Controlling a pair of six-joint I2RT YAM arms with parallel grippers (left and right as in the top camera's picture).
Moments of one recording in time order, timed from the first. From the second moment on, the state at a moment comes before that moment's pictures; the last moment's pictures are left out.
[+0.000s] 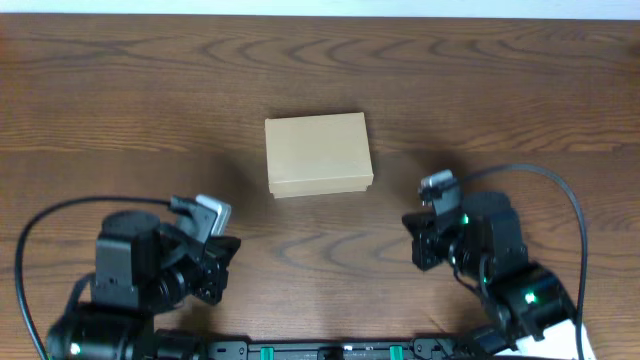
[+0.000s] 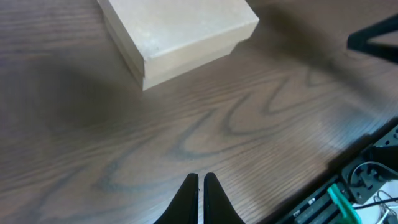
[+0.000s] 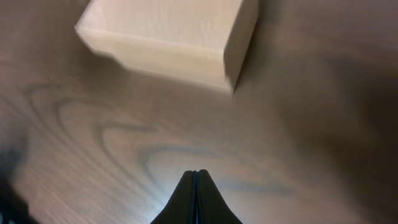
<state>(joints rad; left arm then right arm) -0.17 0.62 0.86 -1.08 0.46 0.04 0.37 0.73 0.63 -0.68 -0.25 0.17</state>
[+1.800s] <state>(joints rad) -0.12 0.28 0.31 -0.24 0.13 -0.06 0.38 0.62 0.59 -0.69 -0.30 0.25</state>
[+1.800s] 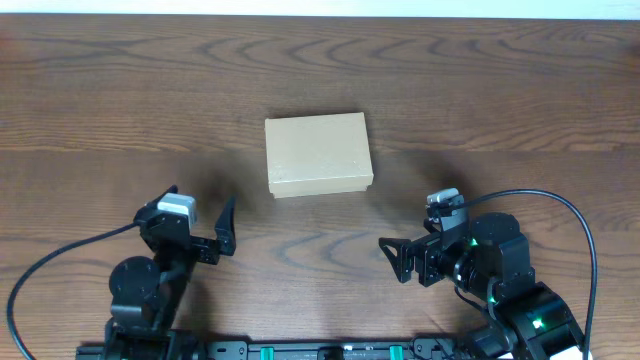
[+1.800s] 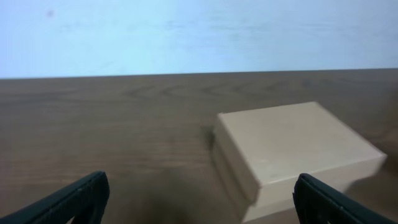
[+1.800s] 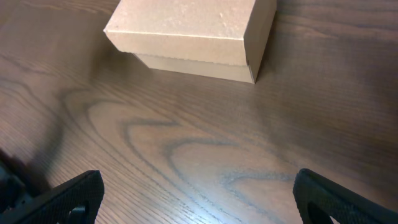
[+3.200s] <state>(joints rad) -0.09 0.01 0.05 -0.17 -0.01 -0.09 0.38 0.62 0.59 -0.69 -0.30 0.25</state>
